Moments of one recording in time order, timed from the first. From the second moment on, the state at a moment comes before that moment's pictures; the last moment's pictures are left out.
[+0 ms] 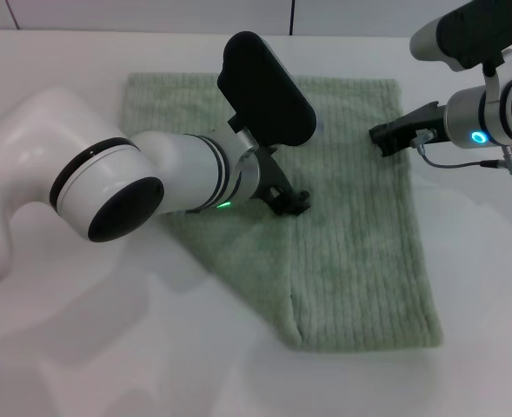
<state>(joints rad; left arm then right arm) -0.64 -2.08 -1.02 -1.07 2.78 -0.58 0.20 0.79 2.07 -1.36 -0.60 -2.27 -0.68 2.25</state>
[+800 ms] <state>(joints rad) -0.67 -2.07 -1.01 -1.07 2.79 -0.60 0.21 0.79 2.07 -1.35 -0.60 -2.30 -0.68 2.26</state>
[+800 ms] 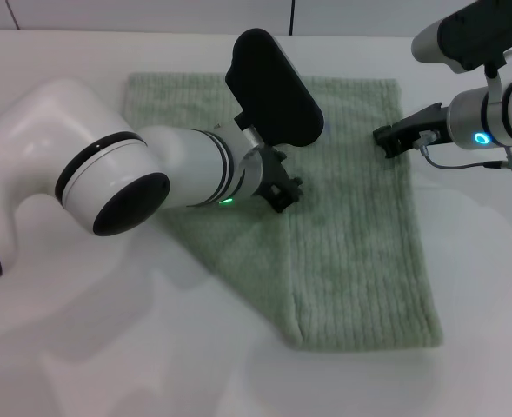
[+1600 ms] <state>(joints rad) -0.65 -2.07 -1.01 -1.16 2.82 -0.68 0.23 0.79 2.07 -1.35 -0.60 -2.30 -0.68 2.26</state>
